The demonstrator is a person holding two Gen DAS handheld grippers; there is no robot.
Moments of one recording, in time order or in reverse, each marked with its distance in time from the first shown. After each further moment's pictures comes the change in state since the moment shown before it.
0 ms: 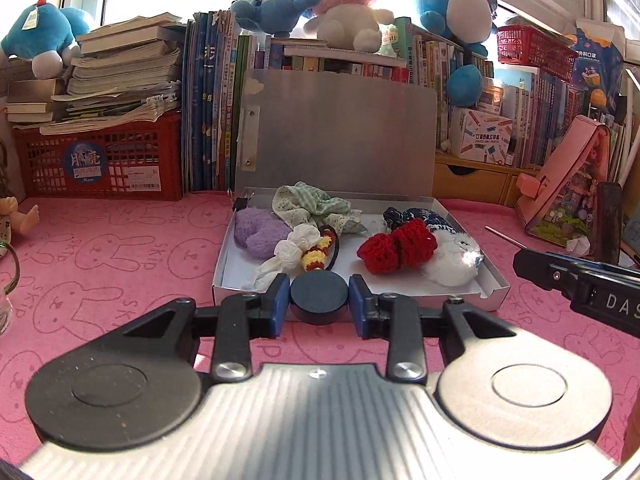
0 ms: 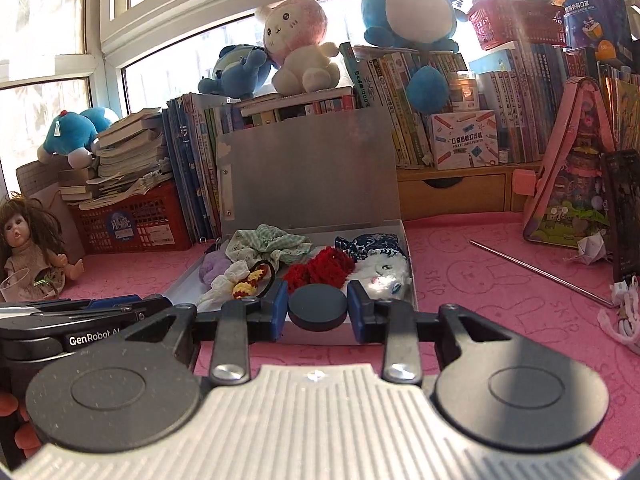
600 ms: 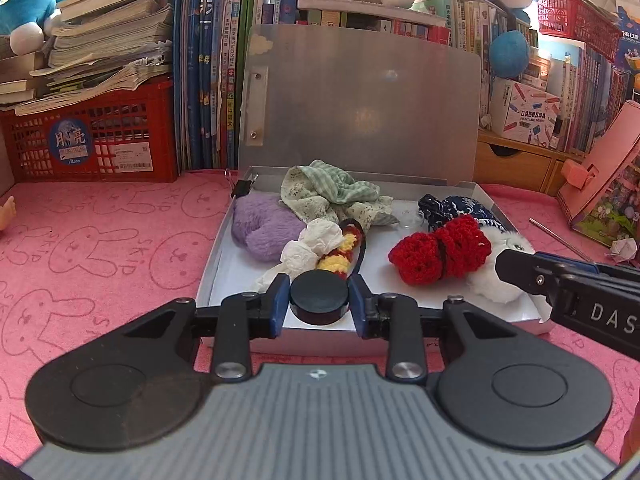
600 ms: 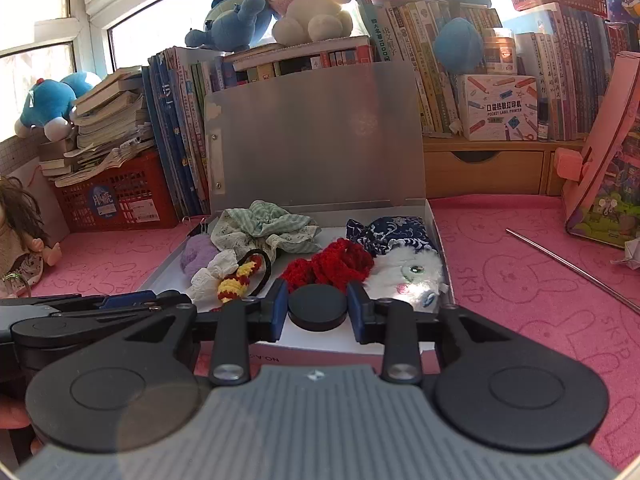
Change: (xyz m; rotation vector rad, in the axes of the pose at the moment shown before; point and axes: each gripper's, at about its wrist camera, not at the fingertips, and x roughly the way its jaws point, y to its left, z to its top) left arm 0.086 0.005 0.017 -0.019 0.096 0.056; right arm 0.086 0.006 0.014 -0.008 0.123 0.010
